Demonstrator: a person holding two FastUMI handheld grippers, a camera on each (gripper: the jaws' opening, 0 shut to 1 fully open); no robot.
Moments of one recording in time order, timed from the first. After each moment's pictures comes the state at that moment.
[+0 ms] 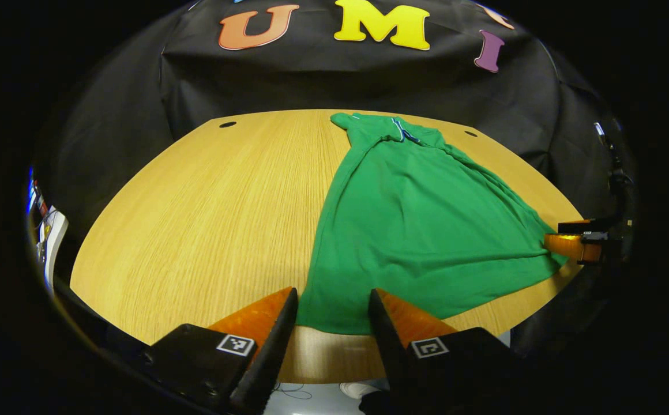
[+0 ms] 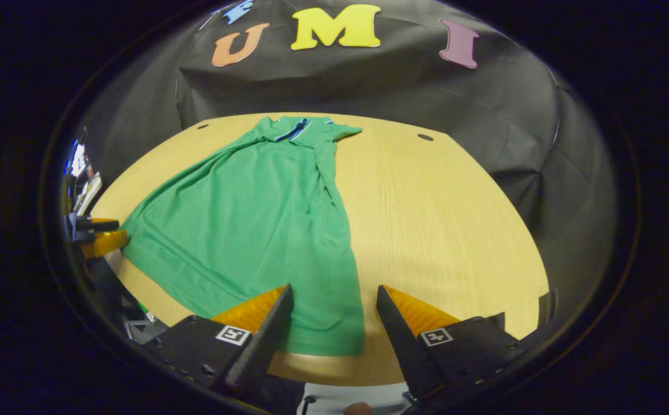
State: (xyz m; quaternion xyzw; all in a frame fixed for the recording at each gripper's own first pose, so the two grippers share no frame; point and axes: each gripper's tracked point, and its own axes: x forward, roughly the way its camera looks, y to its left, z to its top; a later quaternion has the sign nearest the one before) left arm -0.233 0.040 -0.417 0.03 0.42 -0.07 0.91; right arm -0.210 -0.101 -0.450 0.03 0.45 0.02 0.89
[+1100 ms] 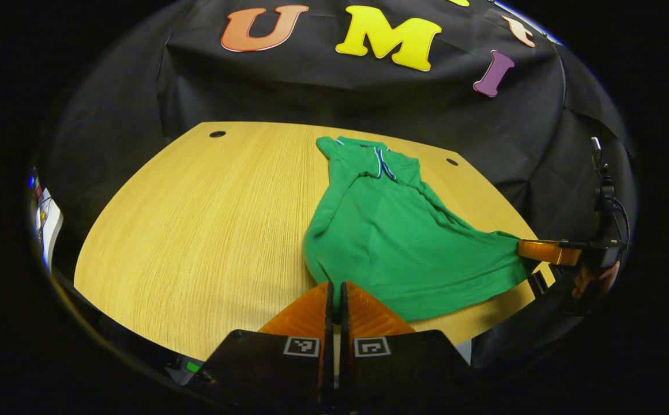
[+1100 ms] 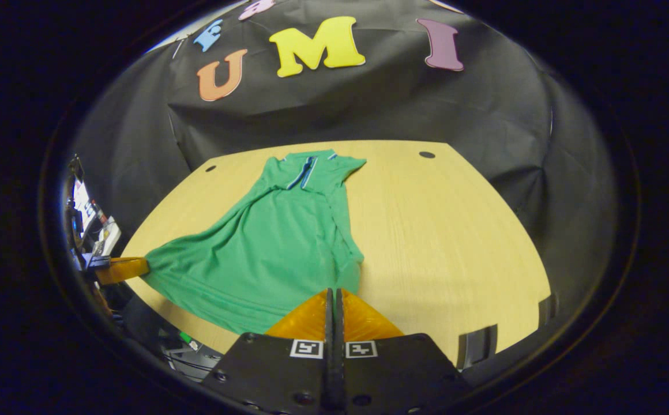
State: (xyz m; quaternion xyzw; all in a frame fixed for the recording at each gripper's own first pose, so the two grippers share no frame) left arm -0.190 0.004 -0.323 -0.03 0.39 -0.10 0.92; right arm -0.161 -0.084 -0.345 0.08 0.40 0.03 0.91
